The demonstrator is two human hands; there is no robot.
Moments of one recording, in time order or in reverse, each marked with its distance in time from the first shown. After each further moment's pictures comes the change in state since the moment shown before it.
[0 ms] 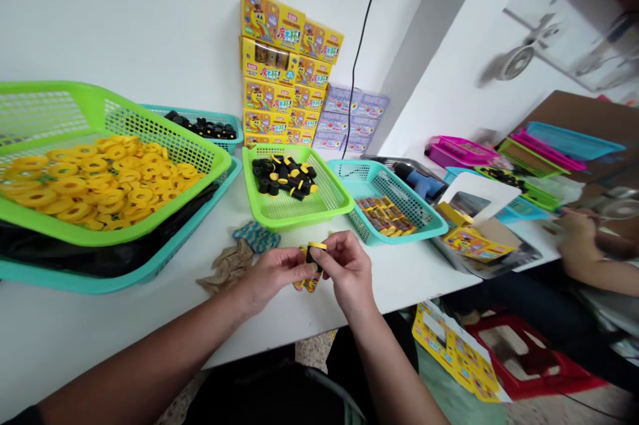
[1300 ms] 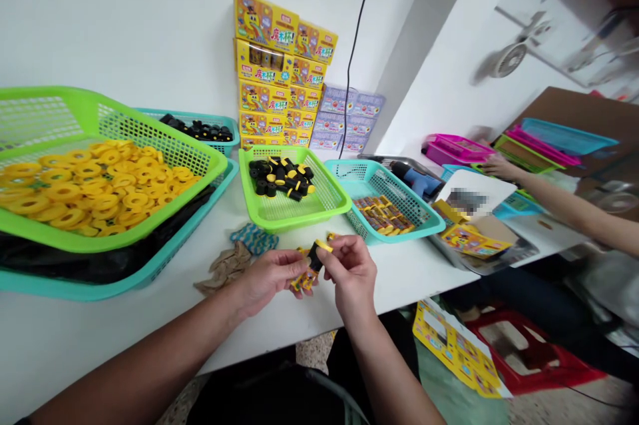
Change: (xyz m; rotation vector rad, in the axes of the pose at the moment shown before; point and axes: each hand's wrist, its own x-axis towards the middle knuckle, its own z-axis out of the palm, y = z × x) left_hand 0.001 -0.001 -0.003 -0.222 -0.089 -0.148; right_hand -0.005 0.007 -0.003 0.083 0.146 -0.061
